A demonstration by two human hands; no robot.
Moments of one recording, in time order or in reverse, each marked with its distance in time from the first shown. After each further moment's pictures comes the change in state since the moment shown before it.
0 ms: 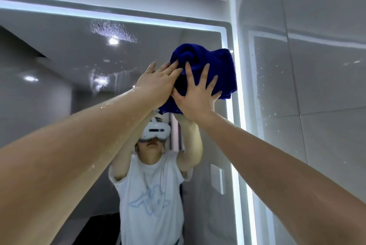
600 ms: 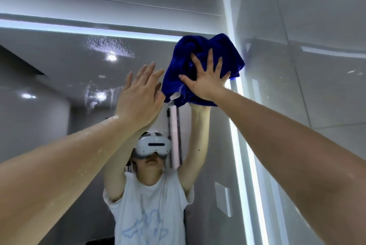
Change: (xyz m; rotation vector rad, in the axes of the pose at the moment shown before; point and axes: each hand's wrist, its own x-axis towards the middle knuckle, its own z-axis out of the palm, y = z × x) left_hand -0.009 -0.025 0.025 -0.229 0.406 -0.149; right_hand 0.087 0.021 -0.034 -0.082 -0.079 -0.079
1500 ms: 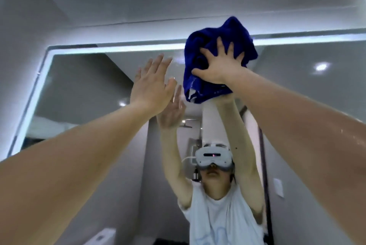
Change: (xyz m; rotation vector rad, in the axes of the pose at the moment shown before) left_hand -0.060 -0.219 -0.153 0.153 -0.011 -0.257; right_hand 0.020 -0.285 0.042 -0.036 -0.017 -0.291
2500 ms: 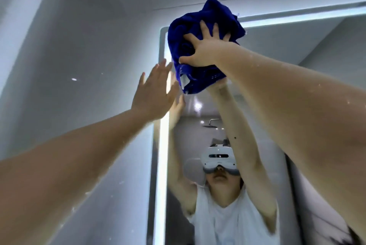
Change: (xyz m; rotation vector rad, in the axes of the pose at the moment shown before) left_hand -0.023 -0.424 -0.063 0.072 -0.022 0.083; right_hand 0.112 -0.423 0.091 -0.057 0.009 -0.083
